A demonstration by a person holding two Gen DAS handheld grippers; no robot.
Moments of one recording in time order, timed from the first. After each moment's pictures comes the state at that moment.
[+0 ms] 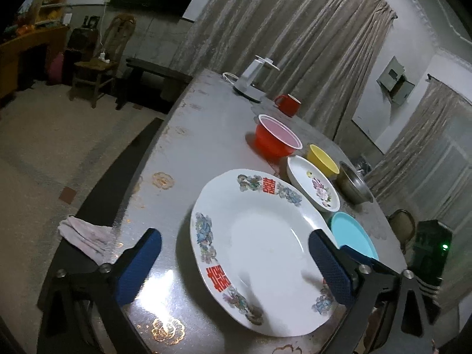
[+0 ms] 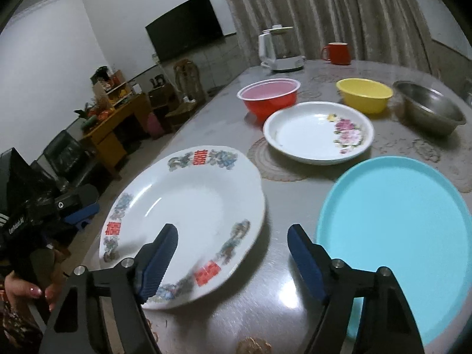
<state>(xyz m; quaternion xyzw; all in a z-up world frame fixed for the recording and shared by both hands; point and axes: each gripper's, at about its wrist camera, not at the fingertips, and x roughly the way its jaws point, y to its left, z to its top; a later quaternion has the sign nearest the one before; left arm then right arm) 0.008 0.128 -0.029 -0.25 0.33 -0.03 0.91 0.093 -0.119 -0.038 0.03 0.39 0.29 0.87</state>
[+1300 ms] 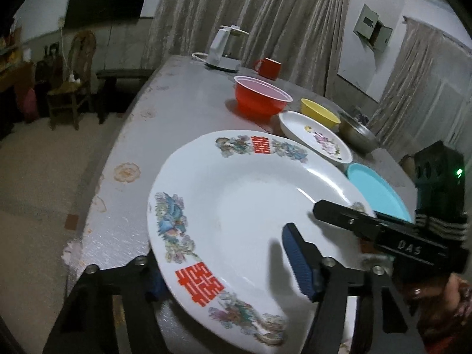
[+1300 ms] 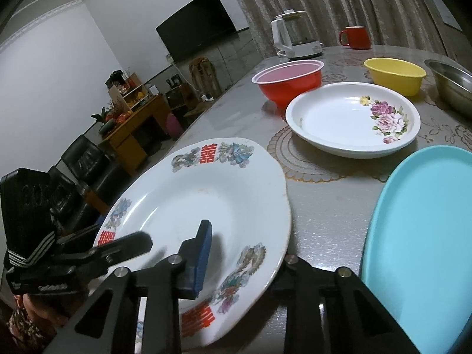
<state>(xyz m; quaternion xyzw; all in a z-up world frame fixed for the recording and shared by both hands) 0.041 0.090 -0.063 -0.12 0.37 -0.07 0.92 0.122 -0.103 -0.070 0.06 0.40 0.34 0.85</state>
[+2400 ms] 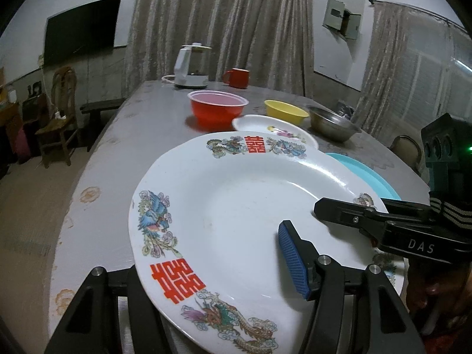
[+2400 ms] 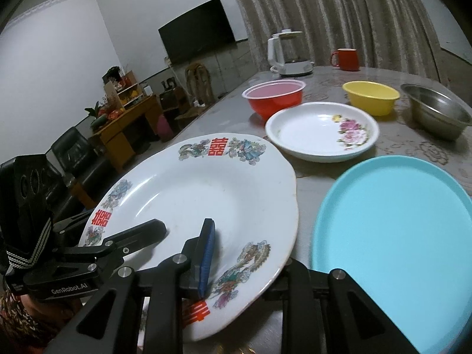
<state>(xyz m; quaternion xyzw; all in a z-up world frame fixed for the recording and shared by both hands) 0.026 0.032 -0.050 -0.06 0.33 -0.10 0.94 0.085 -0.135 -0.050 0.02 0.37 0.31 0.88</state>
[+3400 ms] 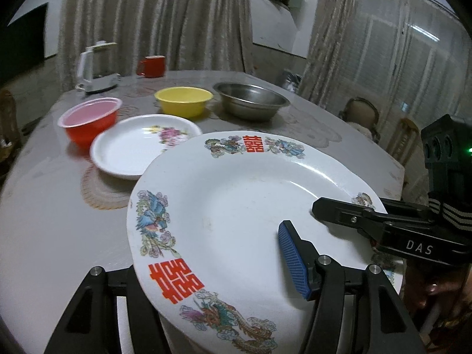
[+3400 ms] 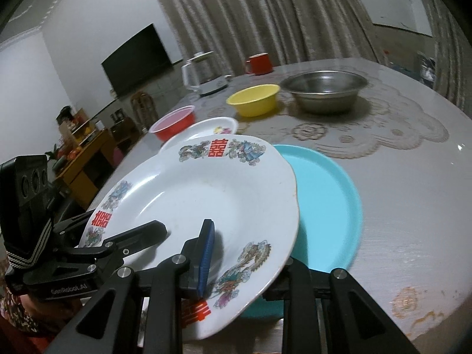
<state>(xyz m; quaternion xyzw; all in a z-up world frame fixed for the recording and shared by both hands) 0.081 -0.116 -0.035 -0.01 0.37 -0.24 0.90 0.083 -0.280 -0.037 0.09 0.37 0.18 0.90</state>
